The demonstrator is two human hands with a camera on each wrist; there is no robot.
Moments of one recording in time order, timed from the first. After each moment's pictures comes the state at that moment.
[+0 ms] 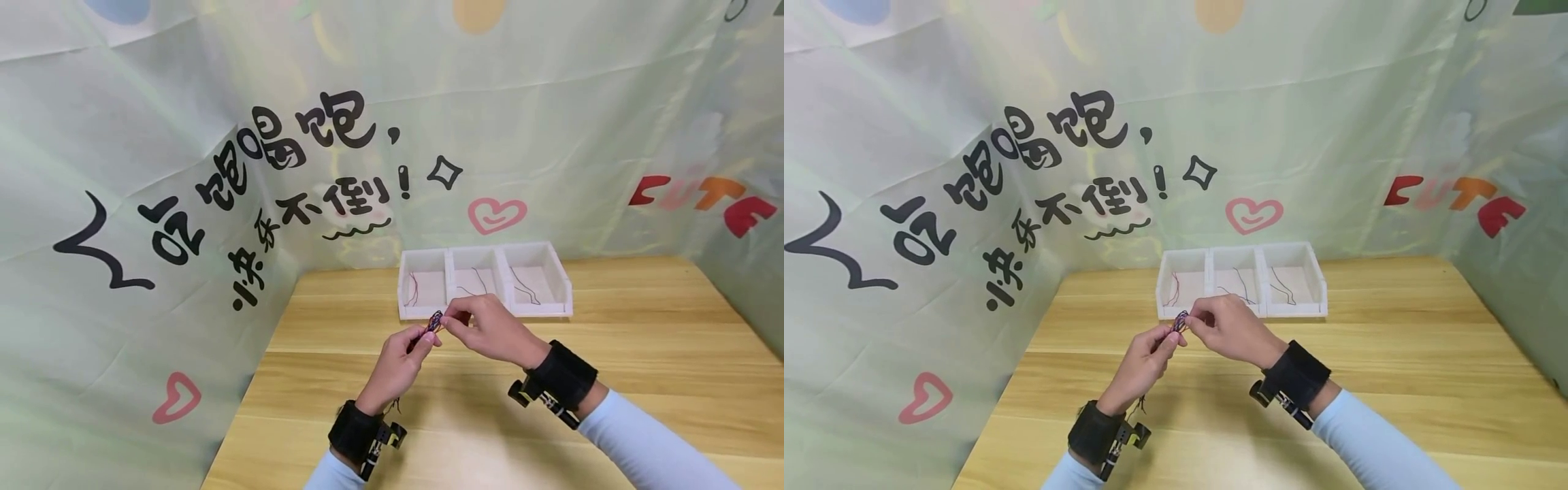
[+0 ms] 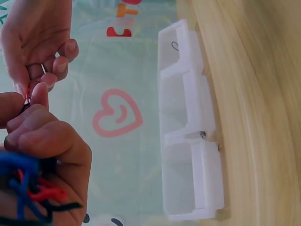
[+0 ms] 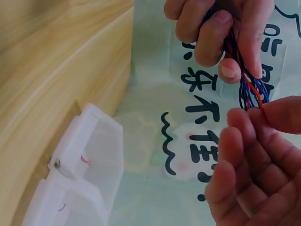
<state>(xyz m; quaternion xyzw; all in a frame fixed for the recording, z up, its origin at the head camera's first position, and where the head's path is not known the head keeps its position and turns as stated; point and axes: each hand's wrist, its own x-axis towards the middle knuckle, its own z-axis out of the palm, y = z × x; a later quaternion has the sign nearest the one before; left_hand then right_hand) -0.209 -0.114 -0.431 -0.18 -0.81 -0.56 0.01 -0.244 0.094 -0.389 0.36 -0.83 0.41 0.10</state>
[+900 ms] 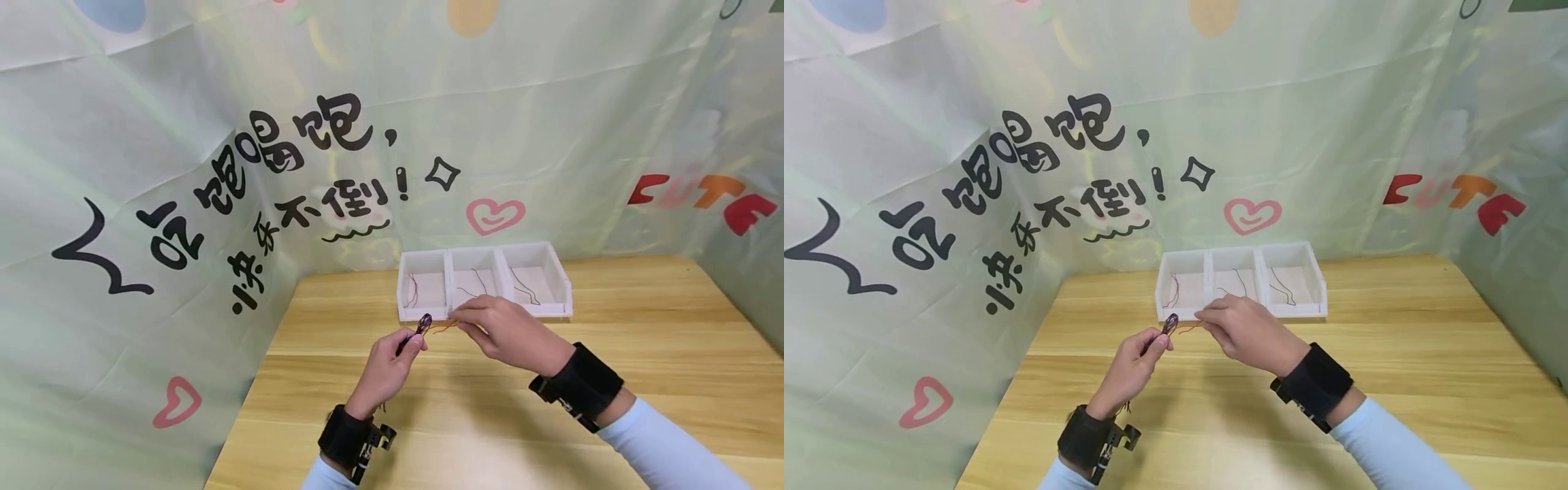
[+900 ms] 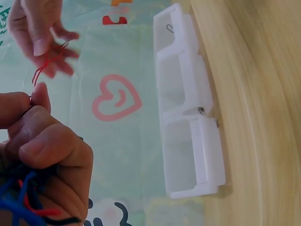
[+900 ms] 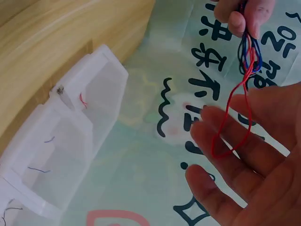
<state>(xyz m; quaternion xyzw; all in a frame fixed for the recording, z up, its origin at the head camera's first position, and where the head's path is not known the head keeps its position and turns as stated) -0.198 -0.124 -0.415 -0.18 -0.84 -0.52 0.03 -0.241 0.120 -0.390 0.45 -0.83 0.23 0.23</state>
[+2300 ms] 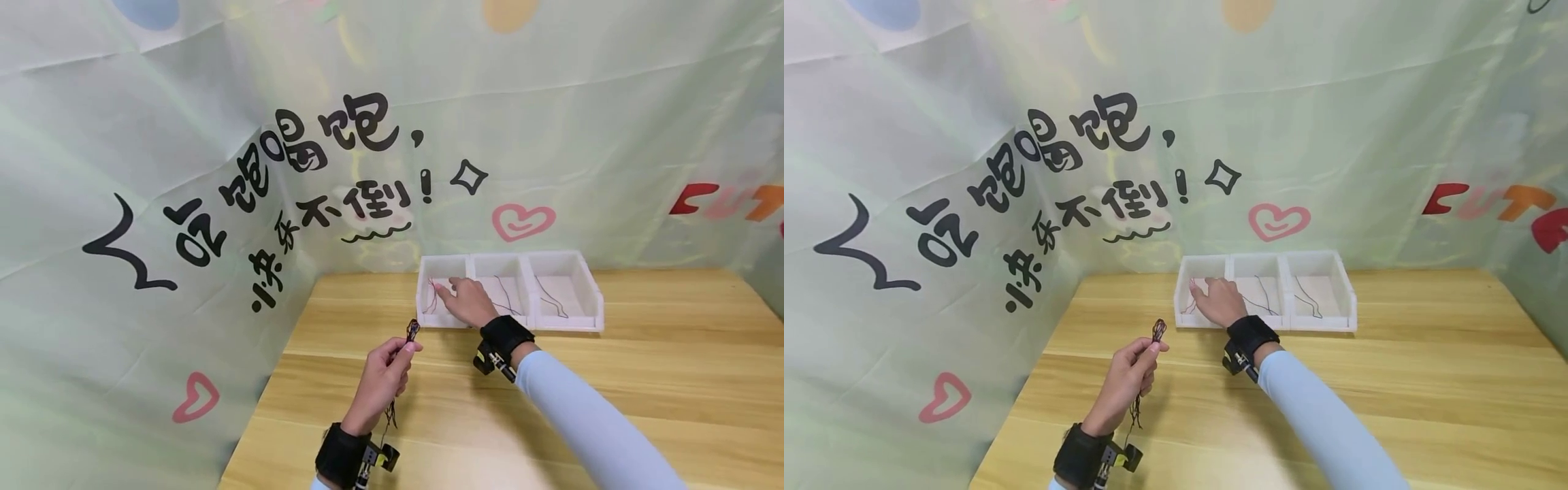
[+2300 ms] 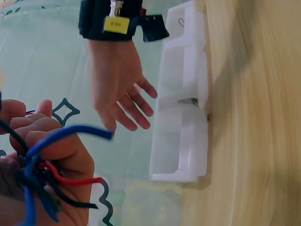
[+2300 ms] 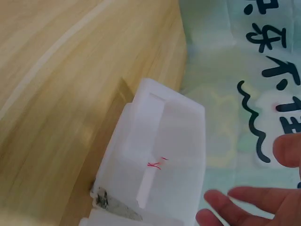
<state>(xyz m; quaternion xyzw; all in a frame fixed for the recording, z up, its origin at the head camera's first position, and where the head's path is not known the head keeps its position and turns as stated) -0.200 -0.164 -0.442 -0.09 -0.73 -0.68 -0.03 -0.357 0.036 -0.448 0.15 -0.91 0.38 0.03</state>
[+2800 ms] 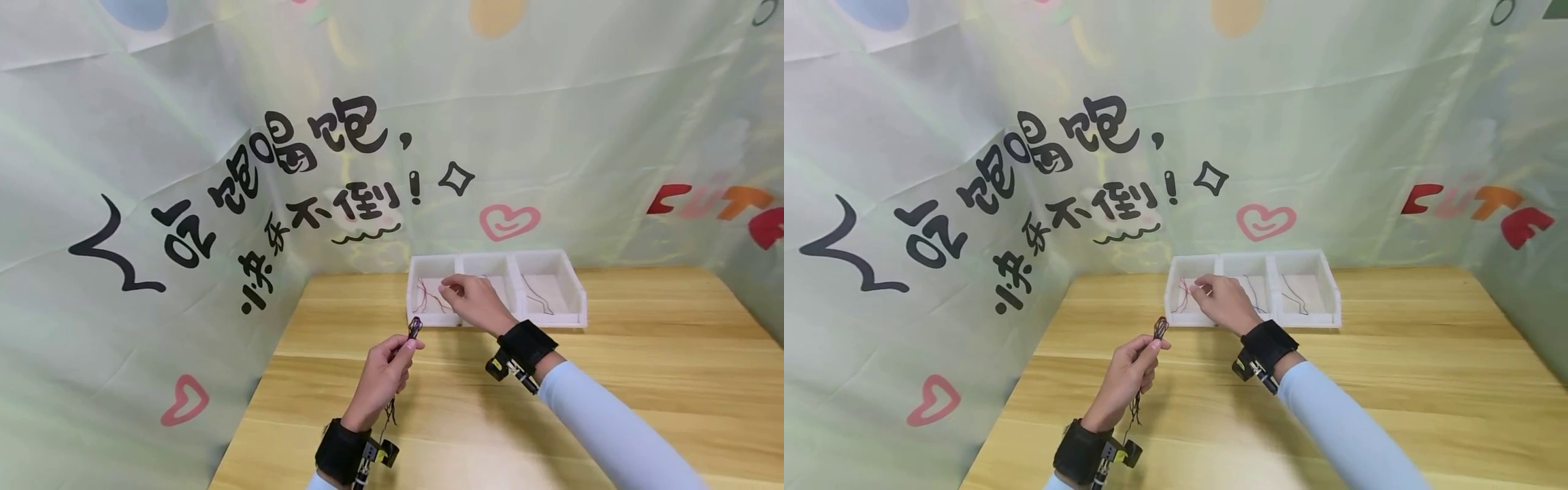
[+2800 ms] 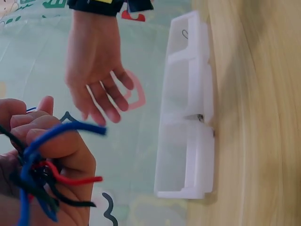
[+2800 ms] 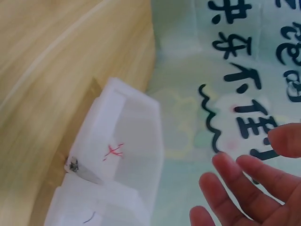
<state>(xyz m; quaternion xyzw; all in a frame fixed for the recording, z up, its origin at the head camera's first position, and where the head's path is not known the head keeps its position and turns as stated) -0.200 -0.149 -0.436 -0.11 -0.72 -0.68 -0.04 -0.318 0.065 -0.415 0.20 -0.88 0.42 0.08</state>
